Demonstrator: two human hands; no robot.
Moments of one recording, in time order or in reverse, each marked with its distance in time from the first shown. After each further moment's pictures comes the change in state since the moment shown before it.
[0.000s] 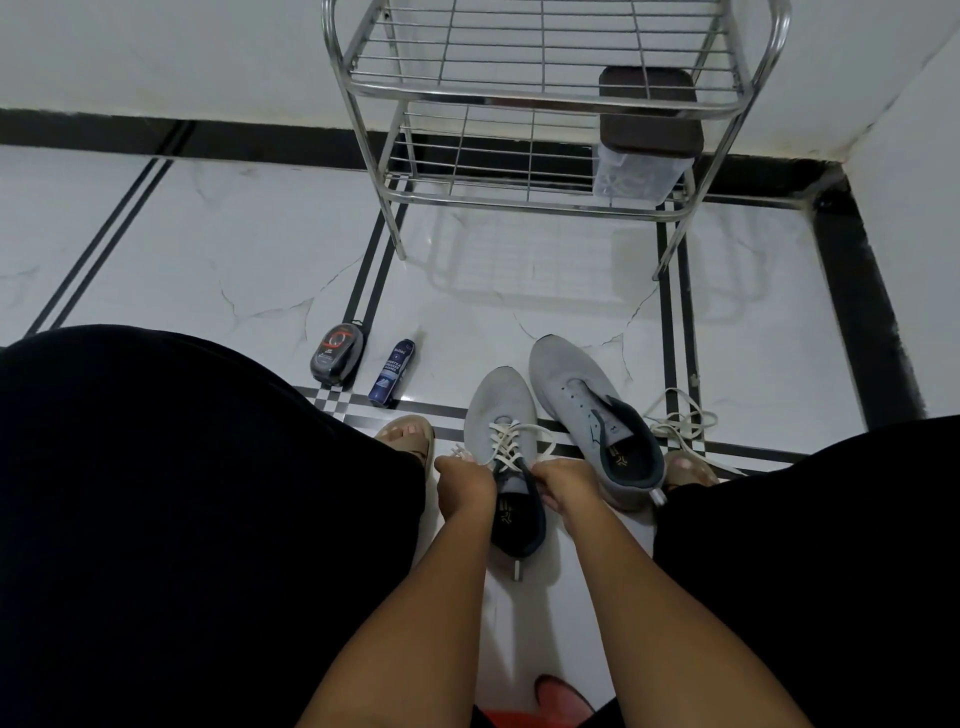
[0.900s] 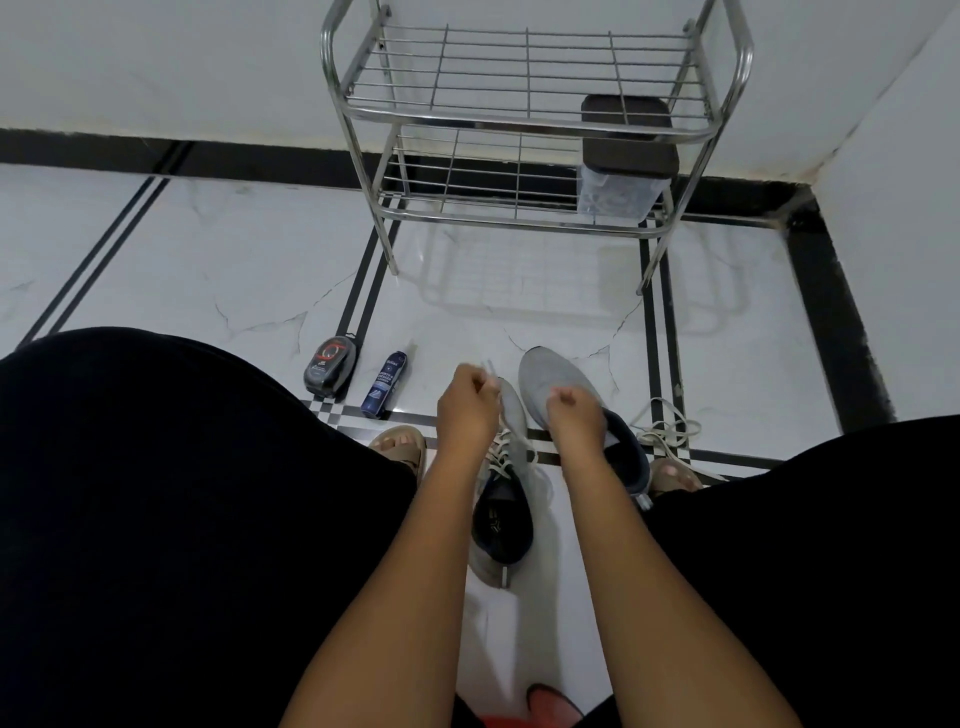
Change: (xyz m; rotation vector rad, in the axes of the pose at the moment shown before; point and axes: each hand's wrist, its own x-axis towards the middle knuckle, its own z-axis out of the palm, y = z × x) left_hand -0.017 0.080 -0.032 -0.084 -0.004 0.550; right_hand -0.054 -0.091 -0.016 -0.154 0.284 -0.411
